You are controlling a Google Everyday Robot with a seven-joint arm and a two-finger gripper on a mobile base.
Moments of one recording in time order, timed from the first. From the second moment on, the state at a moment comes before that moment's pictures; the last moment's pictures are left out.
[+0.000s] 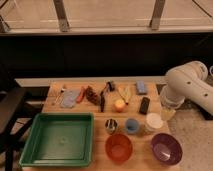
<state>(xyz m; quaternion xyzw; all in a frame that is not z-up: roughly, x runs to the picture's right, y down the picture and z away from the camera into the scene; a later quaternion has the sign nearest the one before) 0.284 0.105 0.684 -0.28 0.02 0.02 0.96</state>
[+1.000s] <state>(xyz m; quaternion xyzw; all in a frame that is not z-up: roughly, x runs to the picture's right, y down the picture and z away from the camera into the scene) 0.284 0.105 0.684 -0.28 0.02 0.02 0.96</state>
